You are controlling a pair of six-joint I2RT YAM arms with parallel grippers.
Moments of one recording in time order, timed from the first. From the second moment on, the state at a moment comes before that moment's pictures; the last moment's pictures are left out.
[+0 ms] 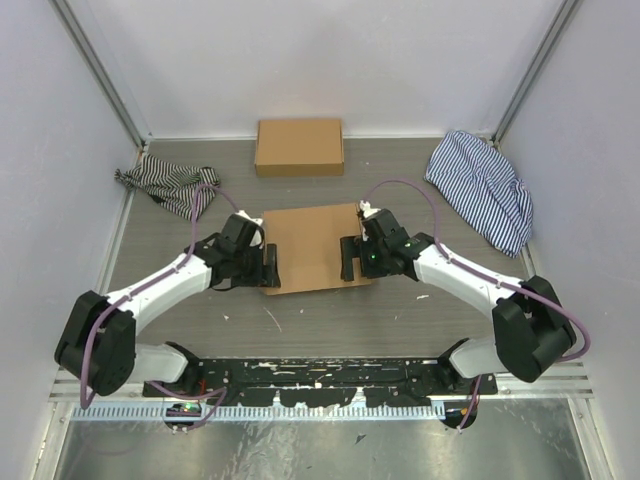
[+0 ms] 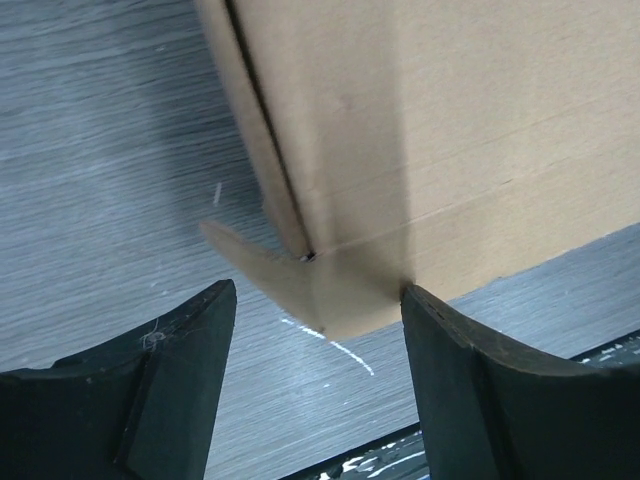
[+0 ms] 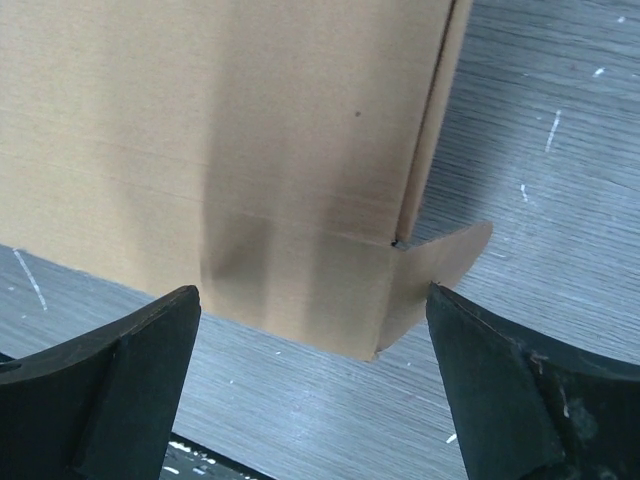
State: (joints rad) left arm -0.55 1.34 0.77 -0.47 0.13 -0.48; right arm 0.61 1.38 0.85 -0.43 -0.06 0.42
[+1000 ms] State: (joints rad) left arm -0.55 1.21 0.61 -0.23 0.18 -0.51; right arm 0.61 1.35 0.79 -0.34 -0.10 0.42
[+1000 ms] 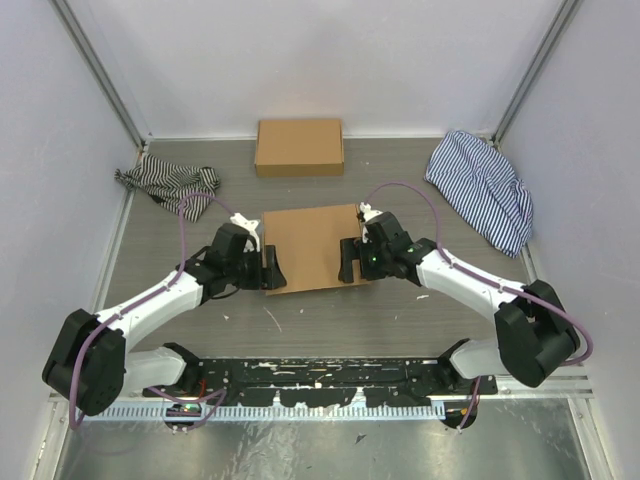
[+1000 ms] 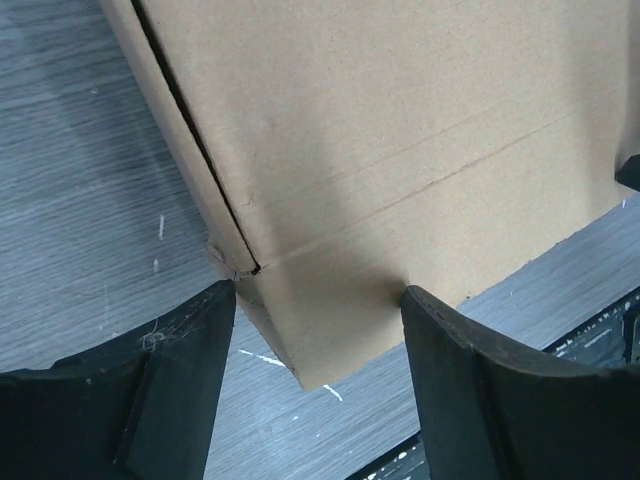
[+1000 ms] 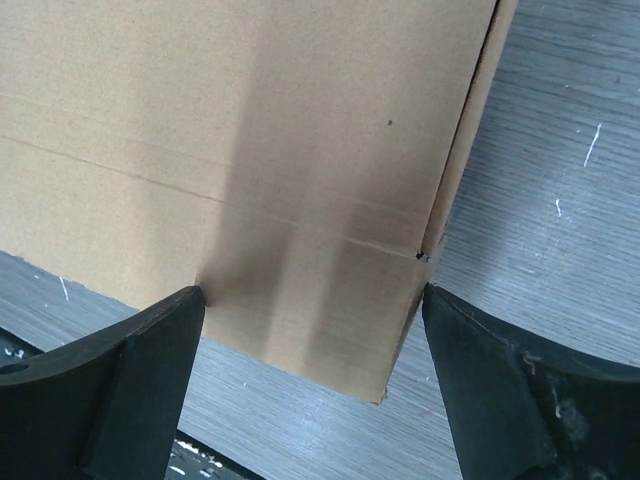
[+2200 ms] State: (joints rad) left arm -0.55 1.20 0.70 -0.46 0.32 -0.57; right arm 0.60 1.30 0.80 -0.48 -0.15 0.43
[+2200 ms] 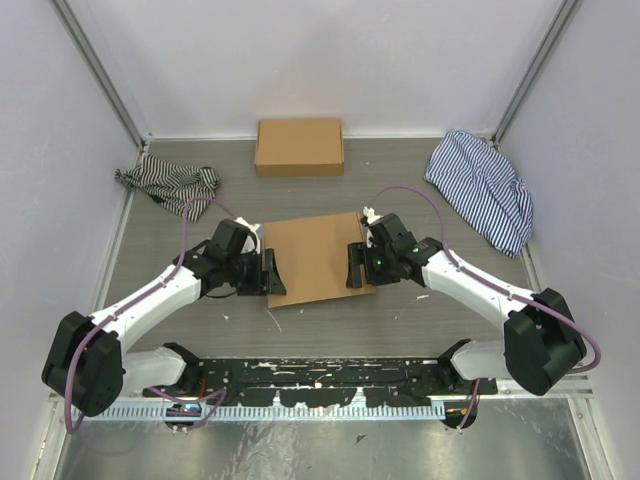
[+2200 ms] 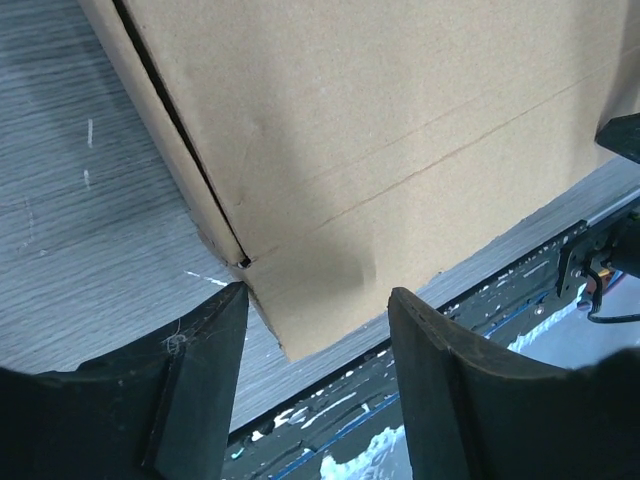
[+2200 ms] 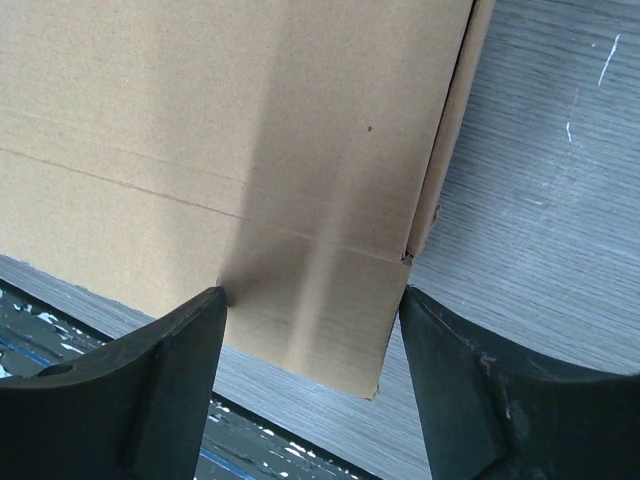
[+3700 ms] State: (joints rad) left arm -0.40 1.18 0.66 -0.43 0.51 -0.63; right arm 0.60 1.35 0.88 -0.53 -0.17 0.53
